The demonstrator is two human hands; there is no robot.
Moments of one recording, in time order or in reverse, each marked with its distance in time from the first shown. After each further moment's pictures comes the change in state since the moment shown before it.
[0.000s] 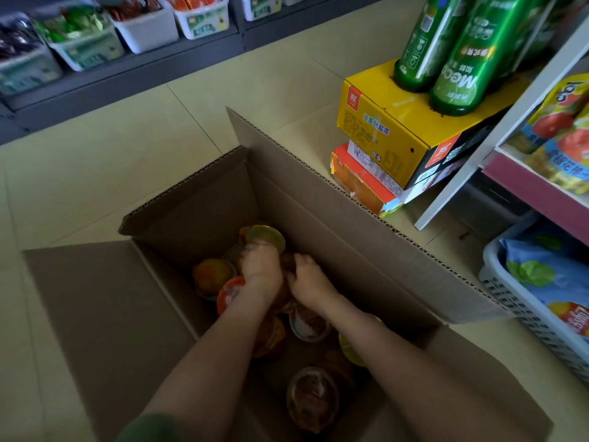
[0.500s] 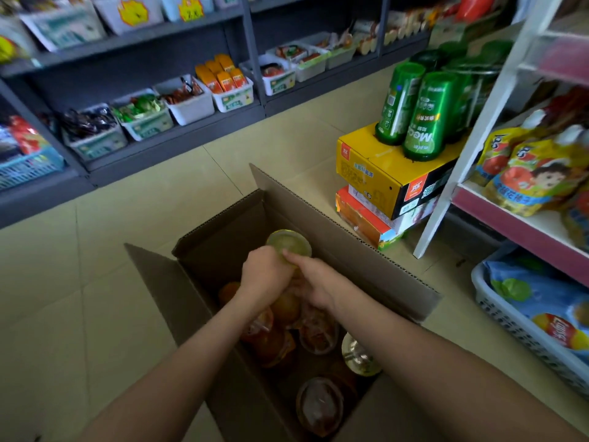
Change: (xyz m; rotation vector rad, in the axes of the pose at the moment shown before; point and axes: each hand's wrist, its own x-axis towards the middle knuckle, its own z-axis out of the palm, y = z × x) left_hand -0.112 -0.020 -0.123 -0.542 0.148 0.072; right_hand -0.063 -0.063 -0.064 1.304 -0.206 0.199
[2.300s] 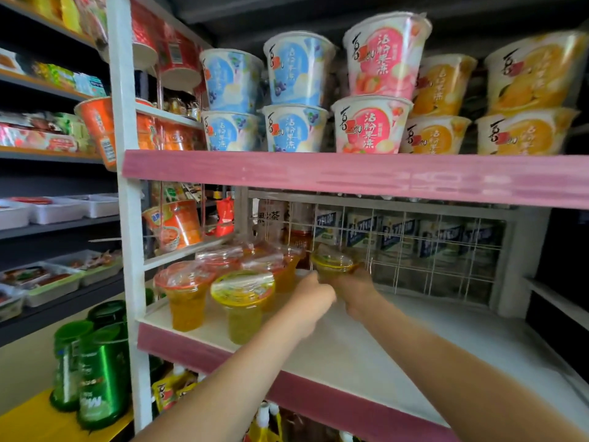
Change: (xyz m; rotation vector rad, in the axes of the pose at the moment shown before) left_hand -0.122 0.579 0.023 -0.746 -0.548 0.699; right_hand -0.344 -0.357 -0.386 -0.092 0.962 -0.948
